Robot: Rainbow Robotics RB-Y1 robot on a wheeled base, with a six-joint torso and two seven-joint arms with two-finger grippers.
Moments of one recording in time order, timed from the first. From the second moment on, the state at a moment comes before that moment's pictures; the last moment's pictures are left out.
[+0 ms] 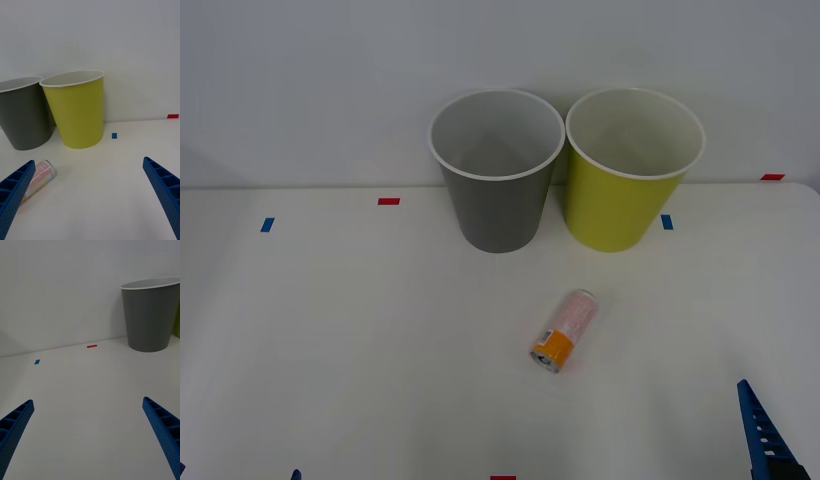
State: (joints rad) right arm 1.13 -0.49 0.07 -2.30 -0.14 -0.52 1.27; left arm 1.33 0.40 -0.23 -2.21 0.15 -0.71 -1.68
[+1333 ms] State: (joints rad) right arm 1.13 -0.49 0.07 -2.30 -0.14 -0.52 1.27; left arm 1.33 0.40 -0.23 -2.21 0.15 -0.71 -1.68
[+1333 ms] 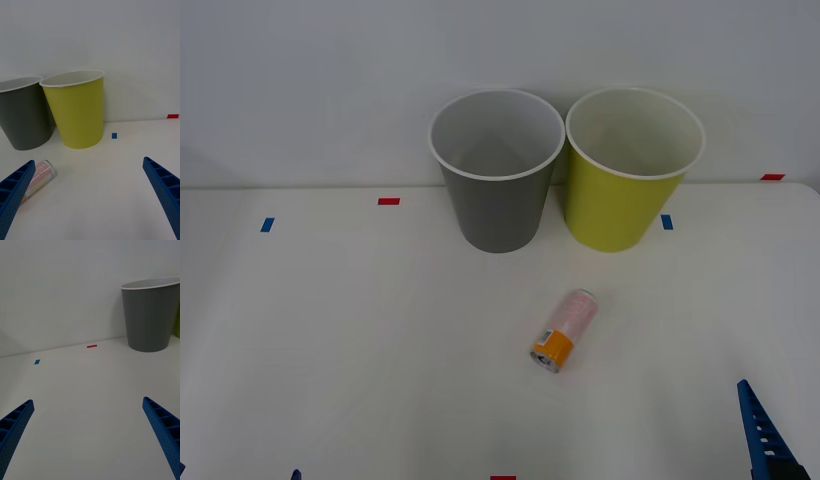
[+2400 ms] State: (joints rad) right arm 1.09 -0.45 0.08 -2.24 -0.14 -0.50 1.27; left arm 1.33 0.40 -0.23 -2.21 0.15 -0.71 -1.68
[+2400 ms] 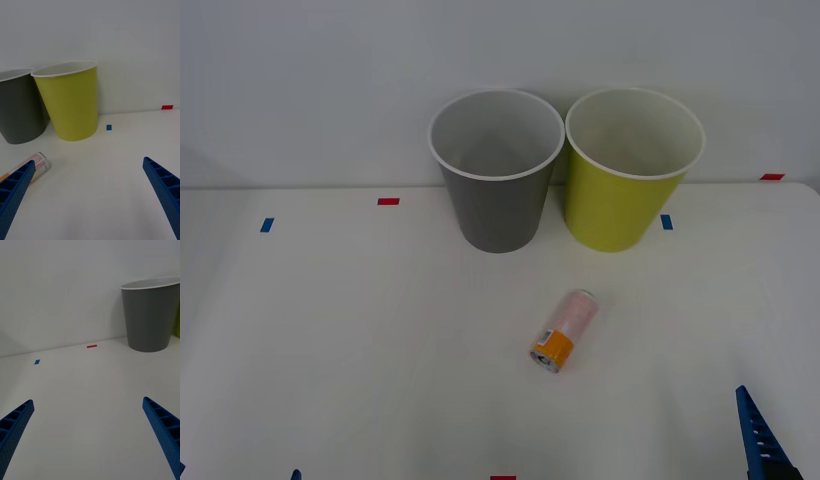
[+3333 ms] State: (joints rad) right arm 0.87 -0.52 0.07 -2.40 -0.27 0.11 1.22; left arm 1.33 0.40 -0.23 -2.21 0.15 -0.71 -1.68
